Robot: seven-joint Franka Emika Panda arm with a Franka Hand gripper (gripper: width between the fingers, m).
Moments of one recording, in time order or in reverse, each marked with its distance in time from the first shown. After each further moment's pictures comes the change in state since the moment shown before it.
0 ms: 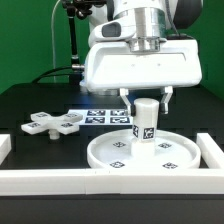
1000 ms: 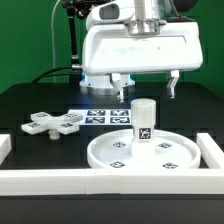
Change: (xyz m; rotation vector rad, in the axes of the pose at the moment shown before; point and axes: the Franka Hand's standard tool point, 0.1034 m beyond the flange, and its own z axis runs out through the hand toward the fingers) arm 0.013 0.002 -0.024 0.018 -0.033 0.003
